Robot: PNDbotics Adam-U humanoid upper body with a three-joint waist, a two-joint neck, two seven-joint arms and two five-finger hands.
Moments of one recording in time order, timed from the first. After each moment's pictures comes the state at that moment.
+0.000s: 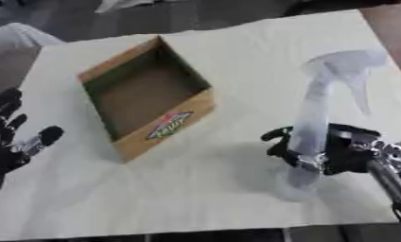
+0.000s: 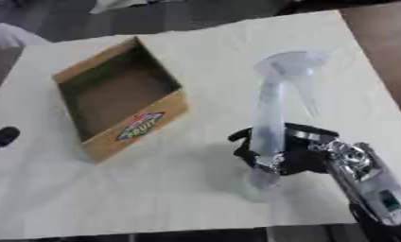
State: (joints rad) left arm 0.07 0.32 0.13 -1.98 0.29 0.16 0.06; right arm -0.33 -0.45 0.30 -1.67 -0.18 0.26 0.71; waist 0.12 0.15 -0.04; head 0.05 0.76
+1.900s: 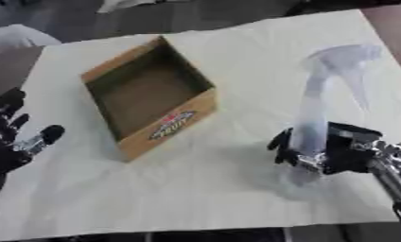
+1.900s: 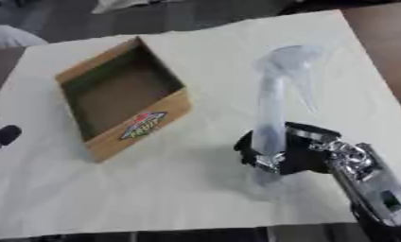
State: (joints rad) left arm 0.07 0.32 0.13 -1.98 0.29 0.16 0.05; right arm -0.33 -0.45 0.30 -1.66 -0.18 0.28 0.68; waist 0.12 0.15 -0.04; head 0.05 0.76
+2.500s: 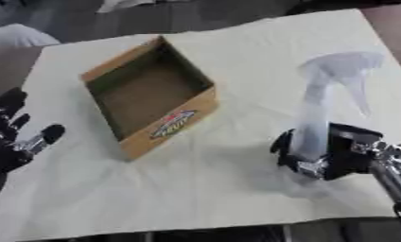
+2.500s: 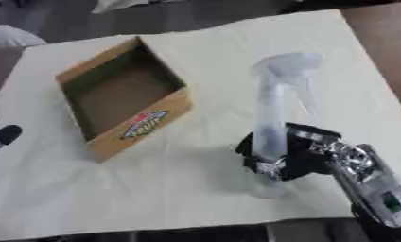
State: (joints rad) left arm 0.07 0.32 0.13 -1.98 0.29 0.16 0.05; right arm -0.33 -0.45 0.30 -1.66 -0.18 0.27 0.68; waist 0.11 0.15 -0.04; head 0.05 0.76
